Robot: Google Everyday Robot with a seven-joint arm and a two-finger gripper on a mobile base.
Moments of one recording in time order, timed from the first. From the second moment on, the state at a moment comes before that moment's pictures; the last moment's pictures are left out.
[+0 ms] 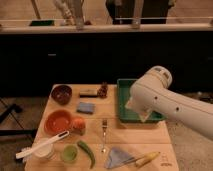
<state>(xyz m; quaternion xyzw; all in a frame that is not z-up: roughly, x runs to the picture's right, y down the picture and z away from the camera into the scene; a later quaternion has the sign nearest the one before) 0.145 0.106 0.648 -0.21 -0.08 -0.38 0.90</state>
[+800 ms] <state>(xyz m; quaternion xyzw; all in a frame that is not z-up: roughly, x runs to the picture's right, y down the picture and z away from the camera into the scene) 0.052 0.092 0.677 -0.18 -0.14 -0.46 0.86</state>
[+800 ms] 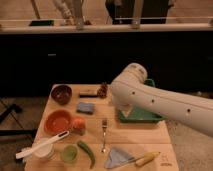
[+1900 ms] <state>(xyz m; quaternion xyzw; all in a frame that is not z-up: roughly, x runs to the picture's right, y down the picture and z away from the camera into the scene) -0.070 0.107 0.709 -0.20 -0.20 -0.58 0.76</state>
